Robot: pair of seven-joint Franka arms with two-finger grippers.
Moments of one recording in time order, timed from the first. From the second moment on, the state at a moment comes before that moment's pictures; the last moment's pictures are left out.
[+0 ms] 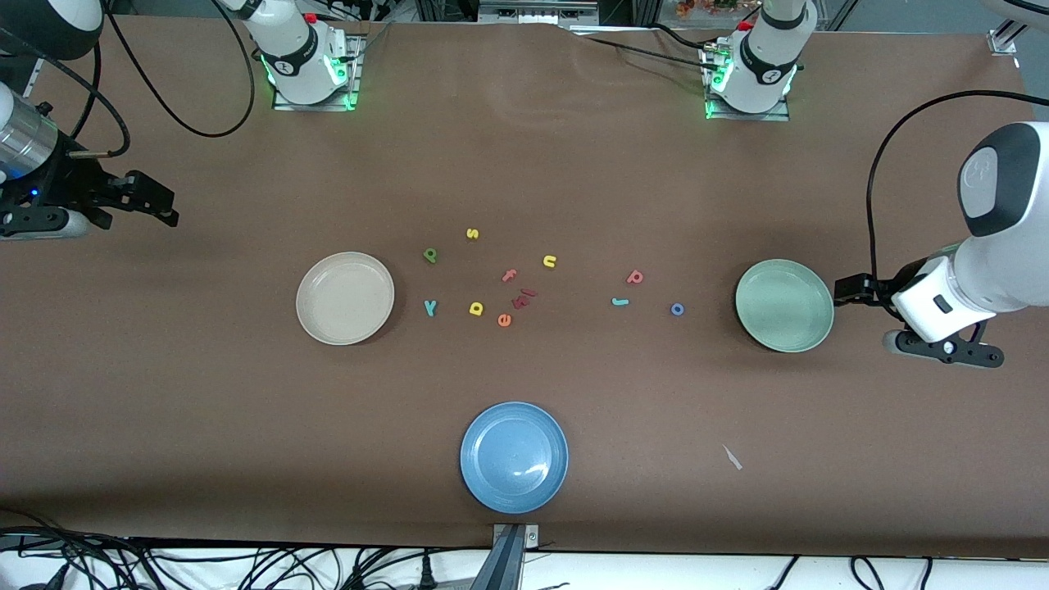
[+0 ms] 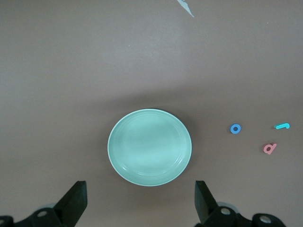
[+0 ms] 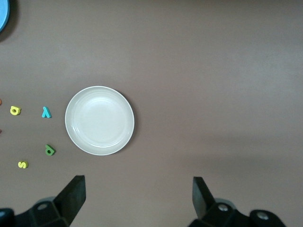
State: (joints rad) left arm 0.13 0.38 -0.17 -1.45 0.06 1.68 0.12; right arm 0.00 -0.02 0.01 -1.77 0.02 1.77 -0.04
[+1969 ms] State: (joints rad) left arm 0.17 0.39 -0.18 -1.45 0.06 1.68 0.13; right arm -0.01 -0.02 0.01 -1.77 0.02 1.77 -0.04
